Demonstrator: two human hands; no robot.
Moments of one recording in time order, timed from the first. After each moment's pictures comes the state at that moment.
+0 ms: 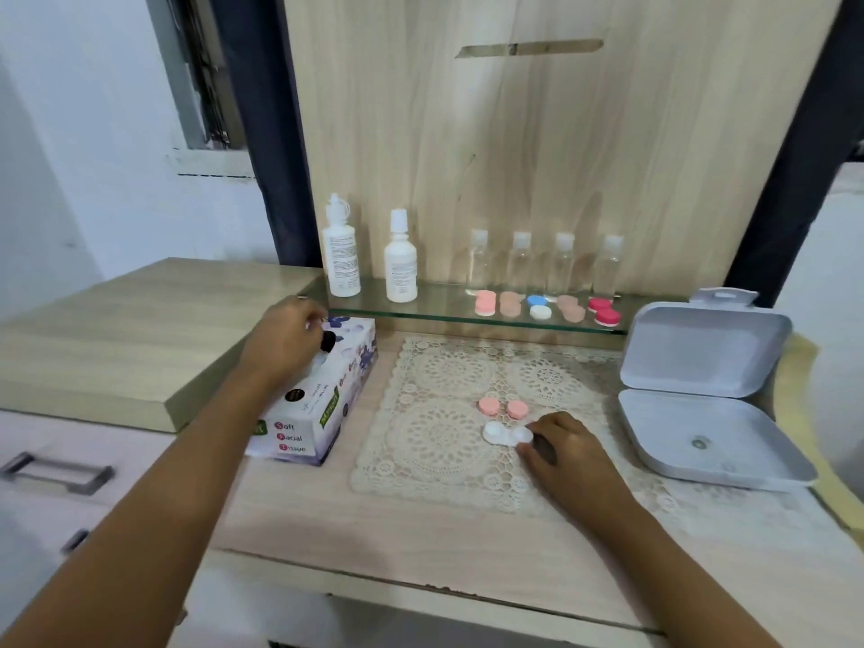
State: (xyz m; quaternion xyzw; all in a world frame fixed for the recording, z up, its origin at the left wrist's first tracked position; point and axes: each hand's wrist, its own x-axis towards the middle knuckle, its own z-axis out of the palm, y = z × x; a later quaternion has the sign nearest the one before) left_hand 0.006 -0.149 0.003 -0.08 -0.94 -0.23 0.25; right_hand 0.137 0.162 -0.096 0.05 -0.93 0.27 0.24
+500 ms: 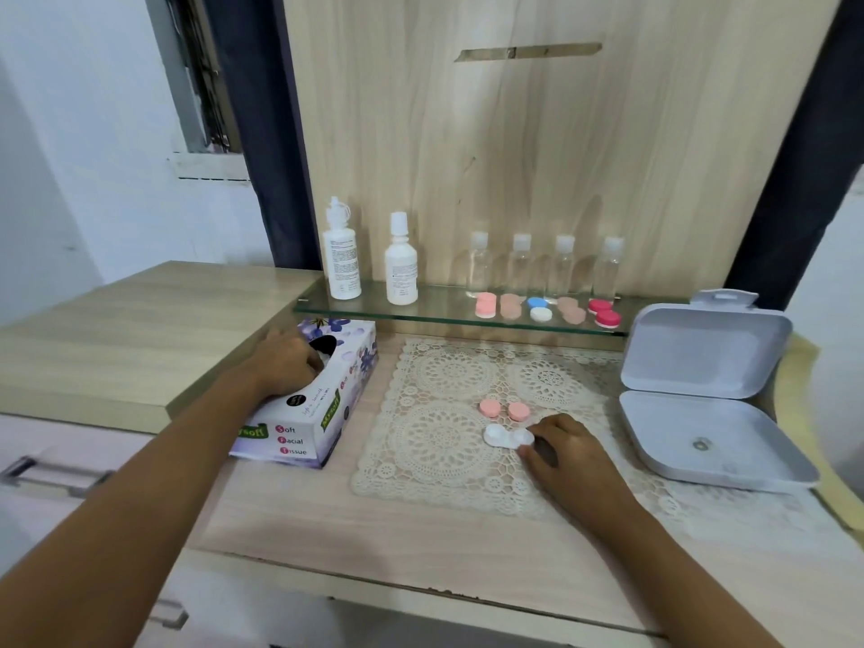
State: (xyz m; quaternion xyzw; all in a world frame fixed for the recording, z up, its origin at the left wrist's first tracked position) left_hand -0.020 -0.176 -0.019 -0.16 -0.98 0.07 0.04; right_hand 0.137 0.162 -0.096 0.05 -0.93 0.26 0.24
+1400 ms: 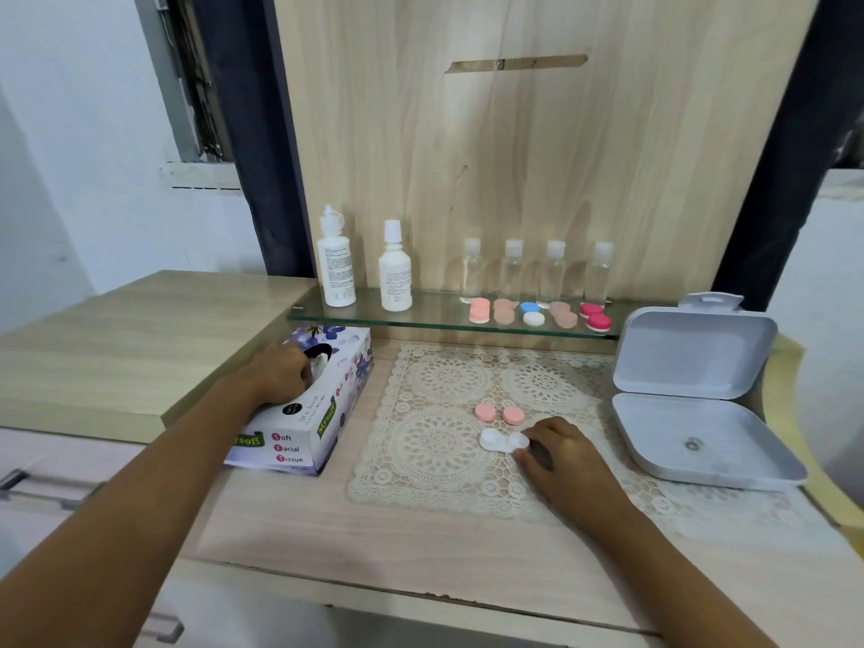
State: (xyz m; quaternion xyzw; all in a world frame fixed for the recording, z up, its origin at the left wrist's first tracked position) left_hand -0.021 -0.175 -0.022 -0.14 -0.99 0.01 0.04; right_hand 0.137 0.164 -0.098 0.05 -0.93 0.27 0.23
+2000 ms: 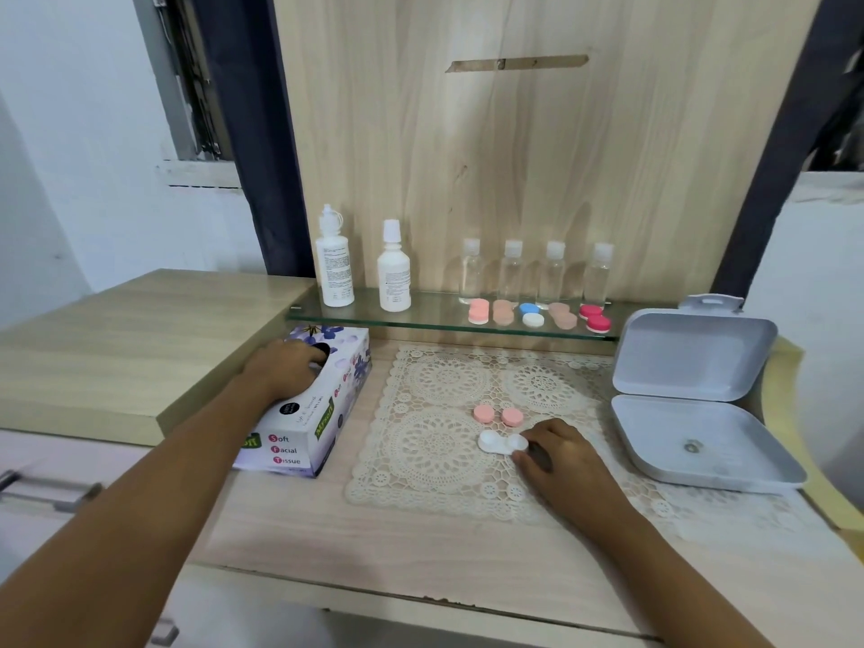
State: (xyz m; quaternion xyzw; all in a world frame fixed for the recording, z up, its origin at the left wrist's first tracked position) left_hand -0.028 -0.167 -0.024 -0.15 -0.99 -0.03 0.07; right_hand 0.137 0.163 -0.099 0.05 -0.93 0.27 0.24
